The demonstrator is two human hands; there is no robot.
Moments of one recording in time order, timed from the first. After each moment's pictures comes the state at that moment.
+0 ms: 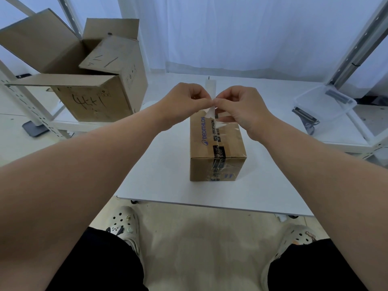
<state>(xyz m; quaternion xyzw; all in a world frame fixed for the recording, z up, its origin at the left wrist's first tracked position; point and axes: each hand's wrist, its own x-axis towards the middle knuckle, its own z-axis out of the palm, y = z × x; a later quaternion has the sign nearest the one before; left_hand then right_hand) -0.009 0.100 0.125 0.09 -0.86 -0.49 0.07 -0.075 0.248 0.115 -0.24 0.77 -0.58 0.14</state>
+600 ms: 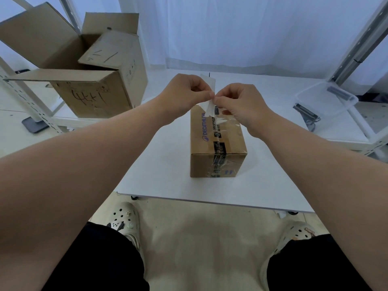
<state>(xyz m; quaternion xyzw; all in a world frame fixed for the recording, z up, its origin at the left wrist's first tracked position) -0.011 0.100 0.125 0.10 -0.86 -0.50 0.11 -0.075 0.246 0.114 -0.27 0.79 -0.55 0.12</state>
